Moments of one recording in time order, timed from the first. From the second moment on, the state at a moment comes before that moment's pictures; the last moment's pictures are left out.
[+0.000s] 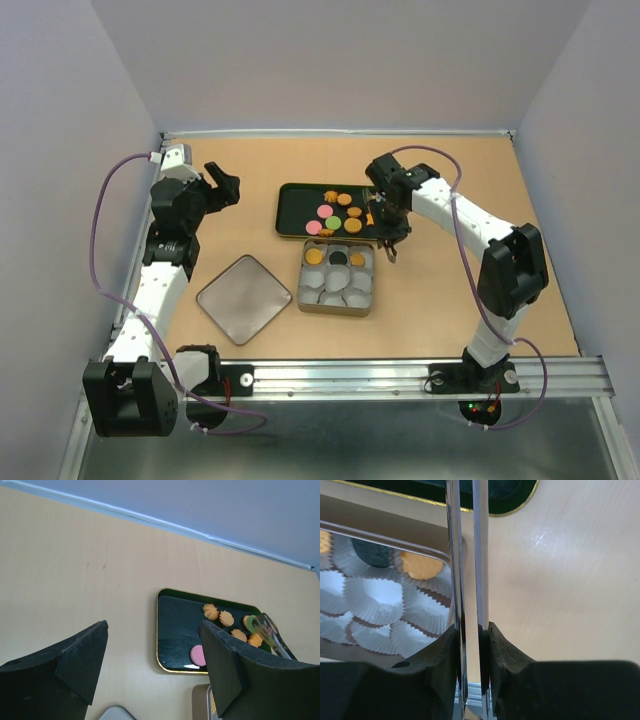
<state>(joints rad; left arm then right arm) -0.02 1.05 0.81 0.06 0.14 -0.39 0.54 1.80 1.51 -1.05 0.05 0.40</state>
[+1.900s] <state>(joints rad) -0.02 1.05 0.81 0.06 0.11 -0.38 1.00 1.26 0.91 -0.83 -0.22 0.77</state>
